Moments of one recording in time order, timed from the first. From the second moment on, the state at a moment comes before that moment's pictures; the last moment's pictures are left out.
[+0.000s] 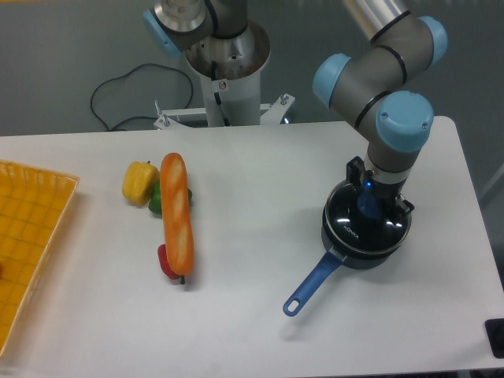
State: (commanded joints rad) arm 2.73 -1.95 -1.54 -1.22 1.62 1.57
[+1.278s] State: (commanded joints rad) arm 2.68 -1.90 -1.51 -1.33 1.58 1.52
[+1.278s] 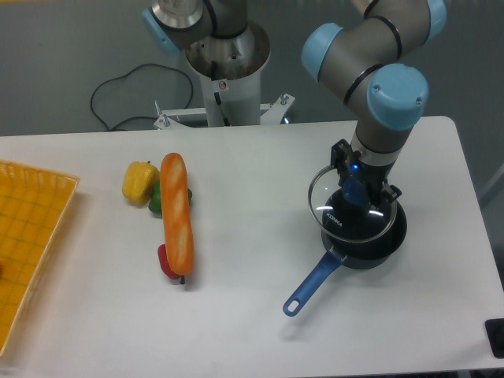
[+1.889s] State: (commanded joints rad) arm 2.64 -1.90 -1.51 -1.32 1.59 1.43
